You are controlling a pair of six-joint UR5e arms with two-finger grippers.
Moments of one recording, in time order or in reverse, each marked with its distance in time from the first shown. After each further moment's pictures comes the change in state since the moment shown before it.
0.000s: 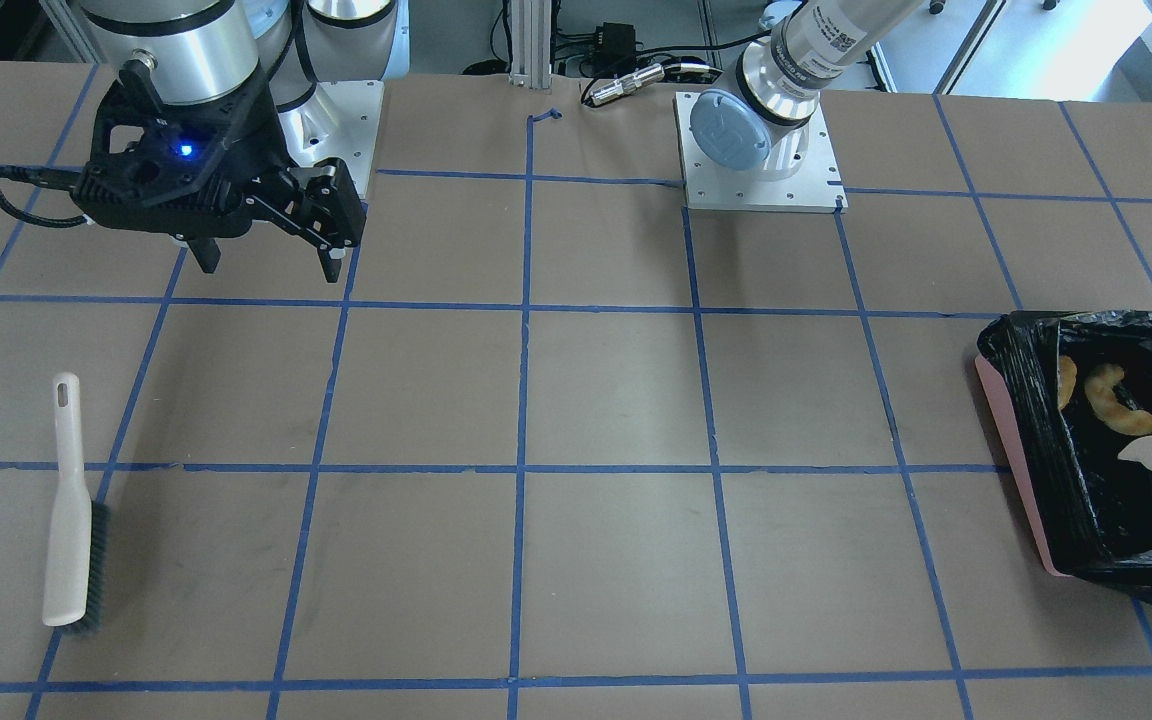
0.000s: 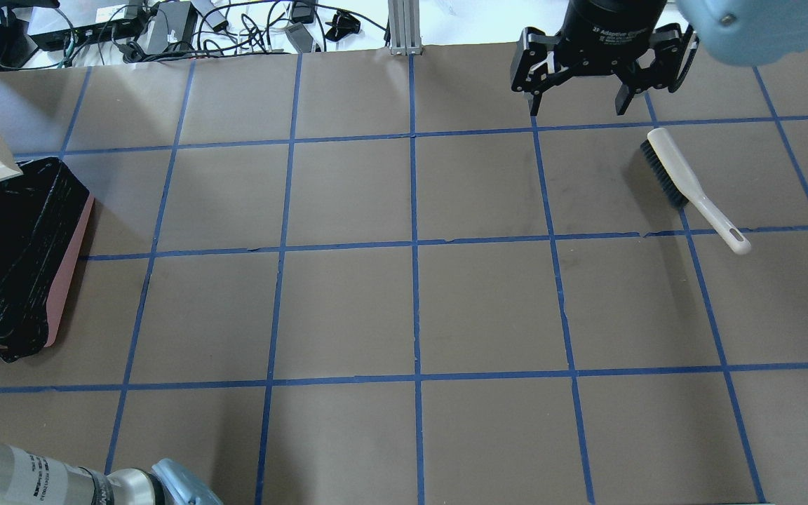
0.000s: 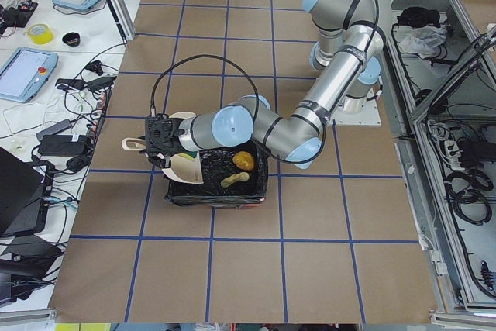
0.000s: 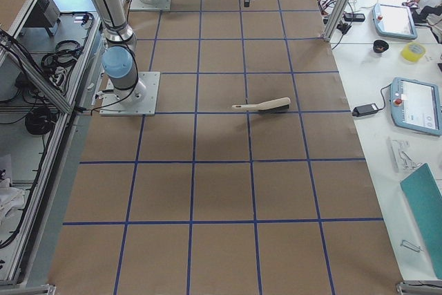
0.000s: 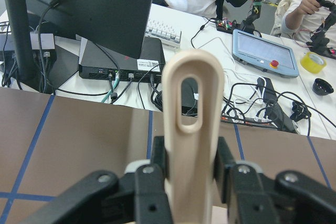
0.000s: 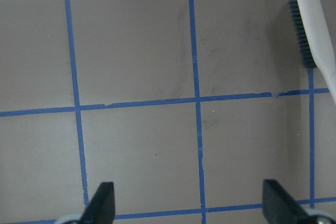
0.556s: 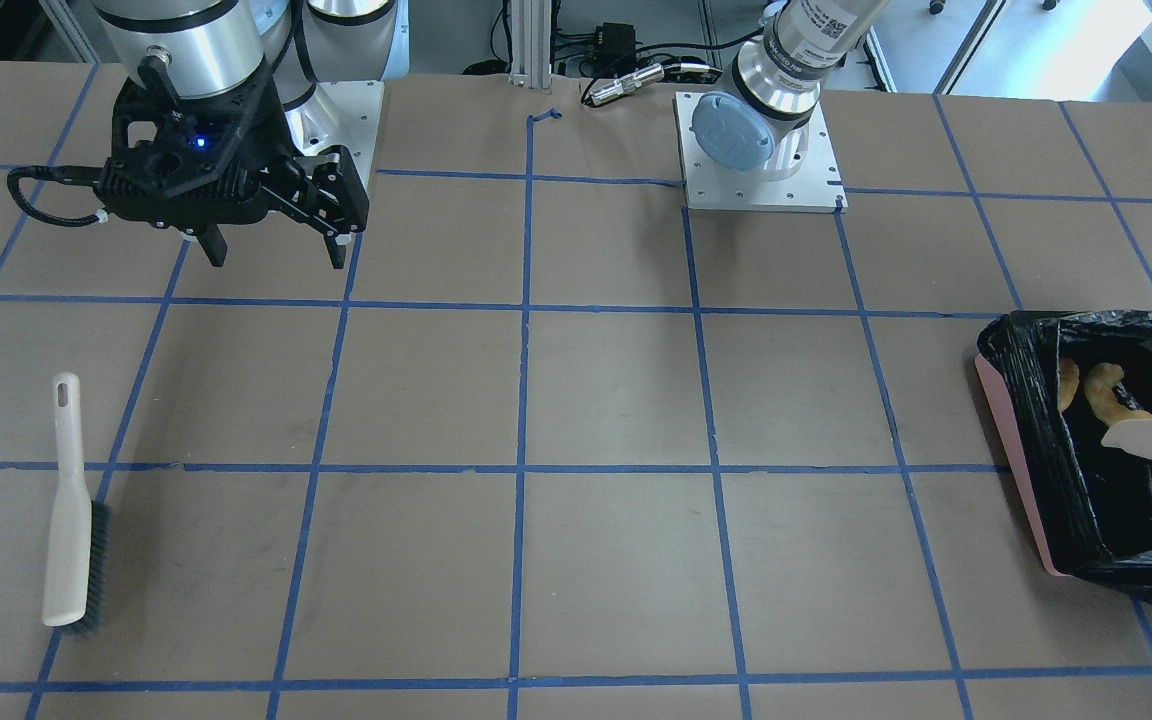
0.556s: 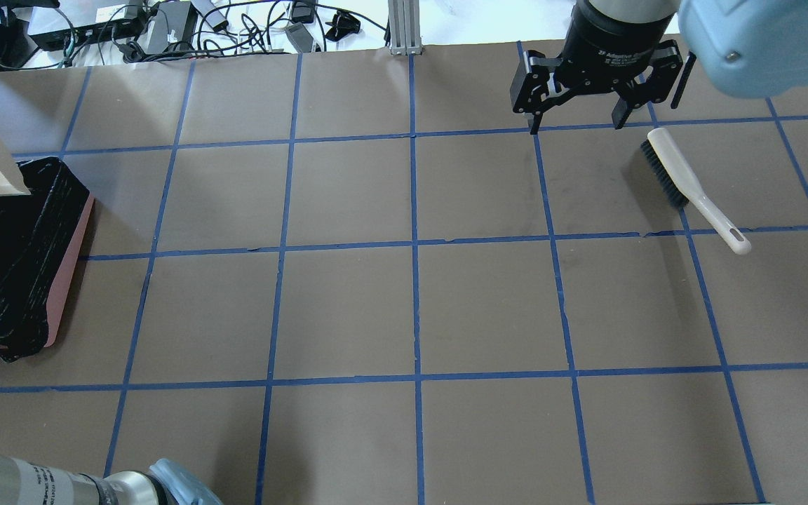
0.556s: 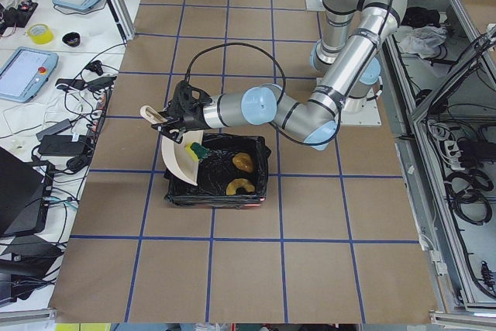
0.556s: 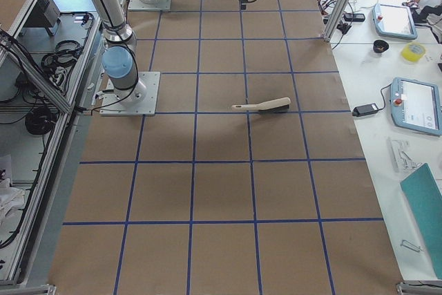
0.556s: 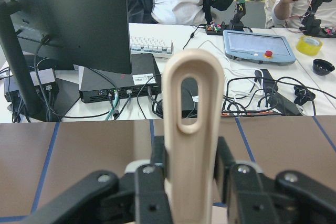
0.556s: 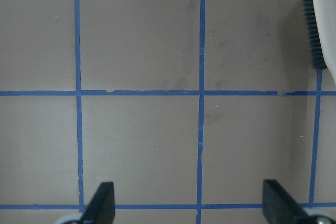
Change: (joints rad) left arm 0.026 0.098 -0.156 0.134 -0.024 0.110; right arm -0.003 -0.036 0.054 -0.017 0.006 -0.044
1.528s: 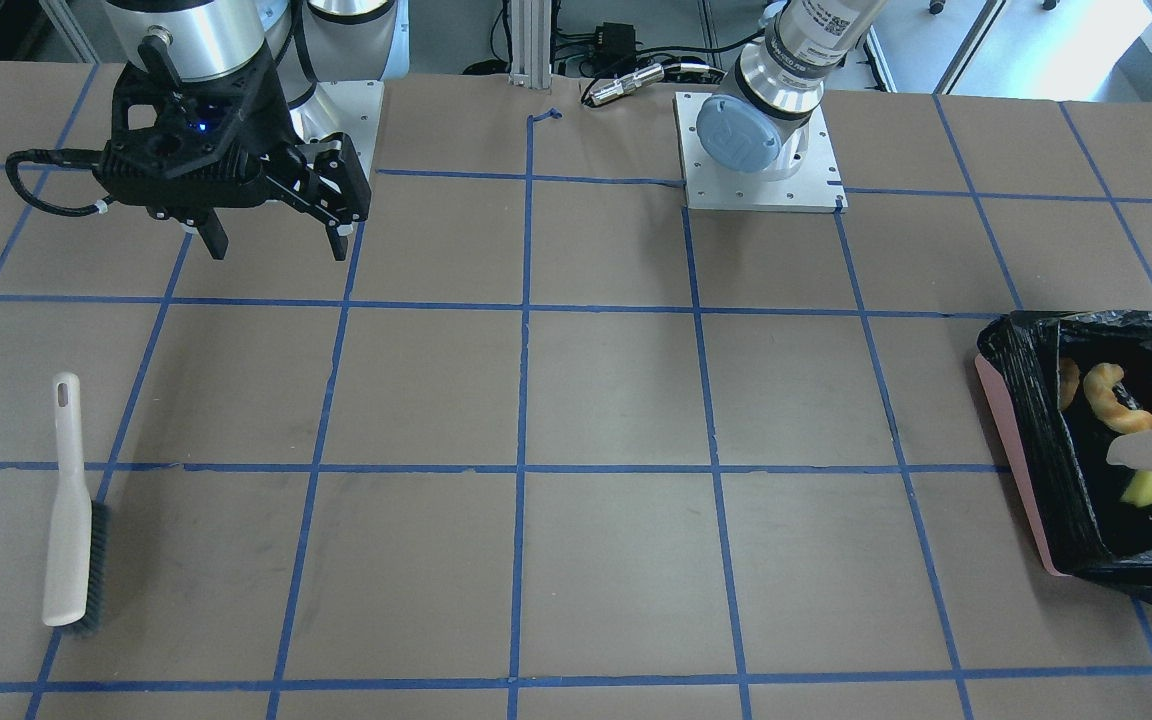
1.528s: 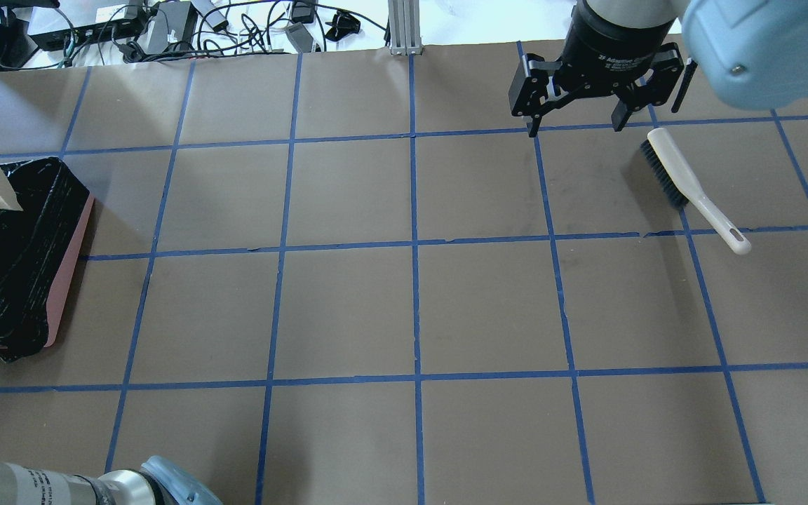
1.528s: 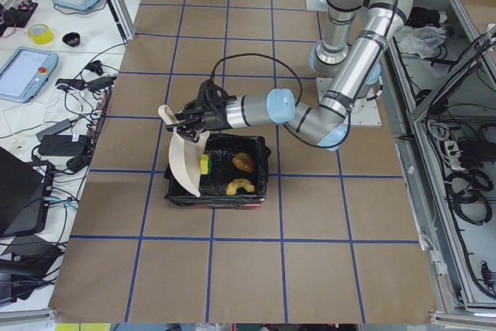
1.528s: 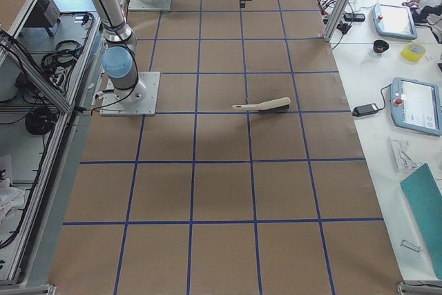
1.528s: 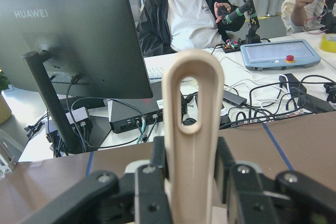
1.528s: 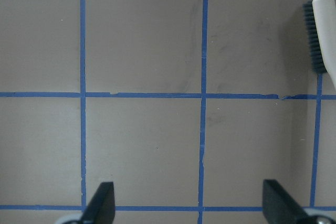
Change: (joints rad) left arm 0.036 0.030 -0.222 0.467 -0.042 -0.005; right arm 0.003 -0.013 0.002 -0.011 0.007 -0.005
